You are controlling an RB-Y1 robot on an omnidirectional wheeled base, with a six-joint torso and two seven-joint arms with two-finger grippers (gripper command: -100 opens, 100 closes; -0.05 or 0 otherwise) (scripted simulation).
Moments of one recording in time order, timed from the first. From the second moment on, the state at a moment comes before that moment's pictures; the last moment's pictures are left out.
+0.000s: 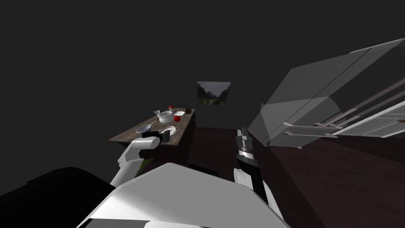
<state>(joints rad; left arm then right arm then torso) 0.30 0.33 0.43 -2.19 0.44 1.23 0.15 0.52 0.03 0.06 -2.22 0.11 -0.39 -0.04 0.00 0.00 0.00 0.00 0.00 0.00</state>
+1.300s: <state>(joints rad) 0.31 0.48 0.51 -2.10 0.47 1.55 0.19 0.52 0.03 0.06 -2.22 0.11 -0.39 -0.04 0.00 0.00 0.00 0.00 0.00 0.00</state>
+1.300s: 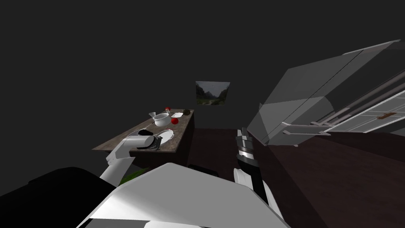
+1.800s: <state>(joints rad) 0.32 0.52 0.53 -2.06 0.48 1.62 0.19 0.52 0.03 0.06 -2.22 0.11 -0.39 -0.04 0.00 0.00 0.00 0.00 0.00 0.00</state>
